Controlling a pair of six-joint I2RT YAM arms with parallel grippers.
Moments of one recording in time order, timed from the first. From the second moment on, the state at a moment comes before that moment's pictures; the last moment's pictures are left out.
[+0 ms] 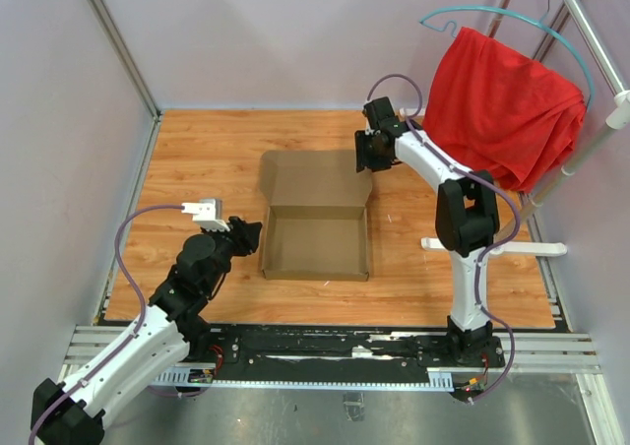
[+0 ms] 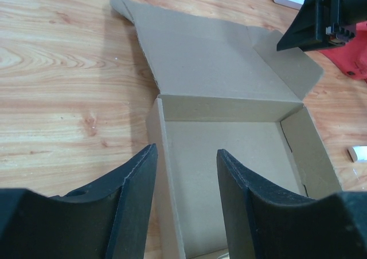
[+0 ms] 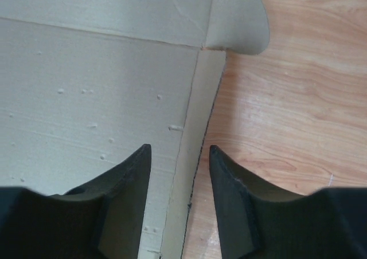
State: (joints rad) left arm -0.57 0.52 0.27 0.07 -0.29 -0.46; right arm 0.38 2.11 1.79 -0.68 0.00 0.28
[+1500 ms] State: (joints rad) left arm -0.54 1.17 0.69 0.16 -0.39 -0.40; right arm 0.39 1.31 0.71 0.31 0.06 0.31
